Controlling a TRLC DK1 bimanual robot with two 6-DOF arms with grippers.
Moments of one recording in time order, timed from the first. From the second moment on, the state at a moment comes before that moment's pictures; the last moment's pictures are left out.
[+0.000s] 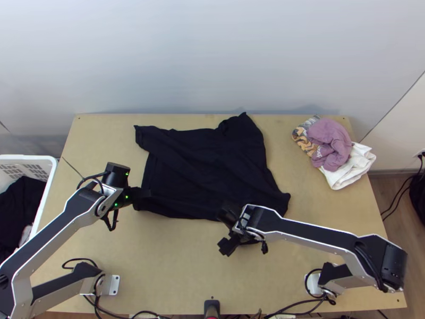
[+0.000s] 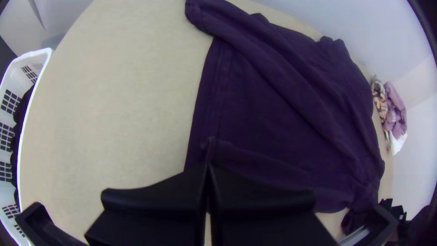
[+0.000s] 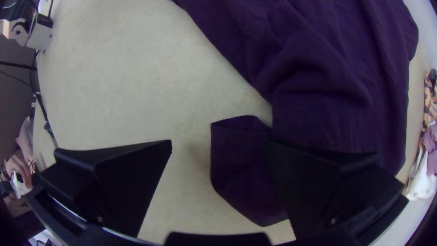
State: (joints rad) left arm -0.34 1.19 0.82 -0.64 -0.10 -0.50; right arm 1.09 1.59 0.98 -0.71 -0.02 0.31
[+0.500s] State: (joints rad) left arm -0.34 1.18 0.82 -0.64 -0.09 -0.50; right arm 1.06 1.58 0.93 -0.66 0.17 0.29
